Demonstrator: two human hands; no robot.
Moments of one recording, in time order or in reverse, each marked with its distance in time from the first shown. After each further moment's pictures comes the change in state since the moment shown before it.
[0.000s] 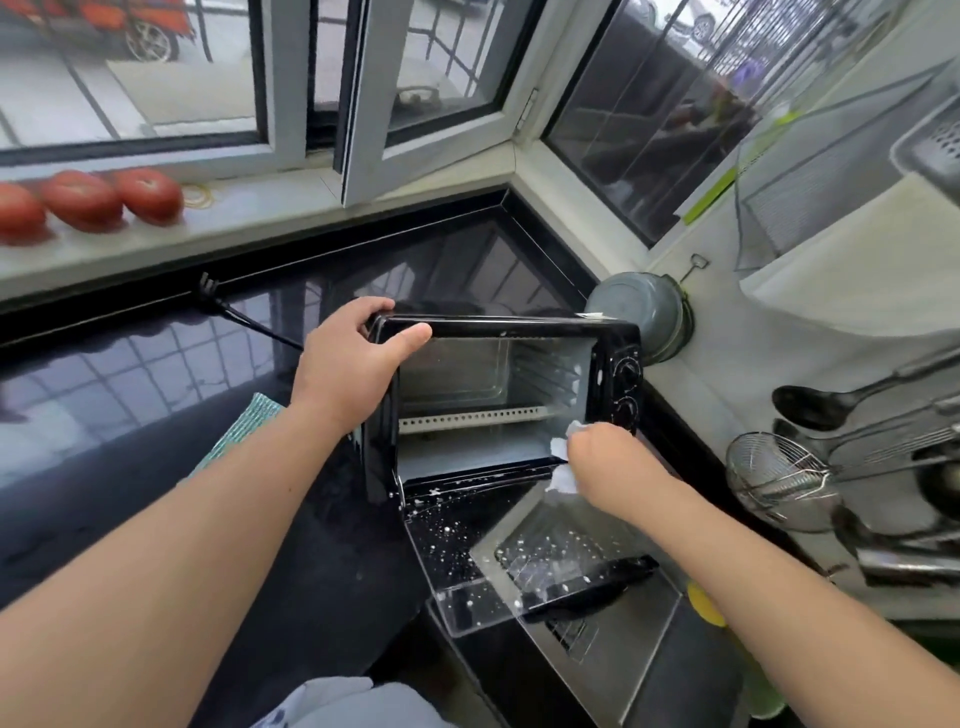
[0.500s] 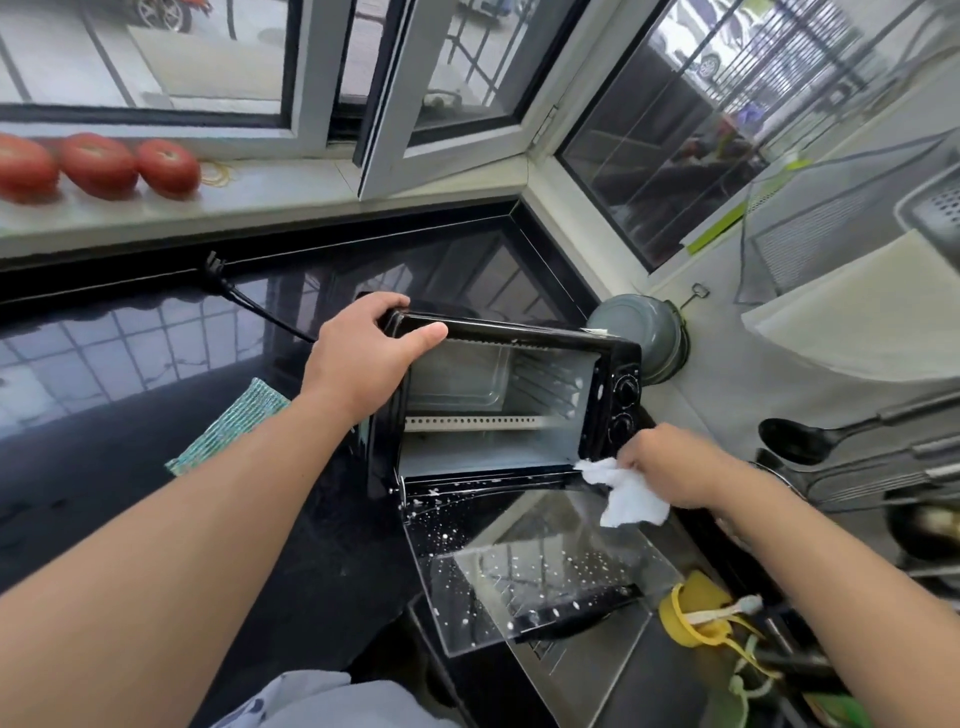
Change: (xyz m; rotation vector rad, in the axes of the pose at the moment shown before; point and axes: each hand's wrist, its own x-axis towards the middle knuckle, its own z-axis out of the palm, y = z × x) left_hand -0.001 0.003 -0.005 0.023 -0.013 0.001; right_hand -0.018 0.069 -0.025 0.152 -0.317 0.133
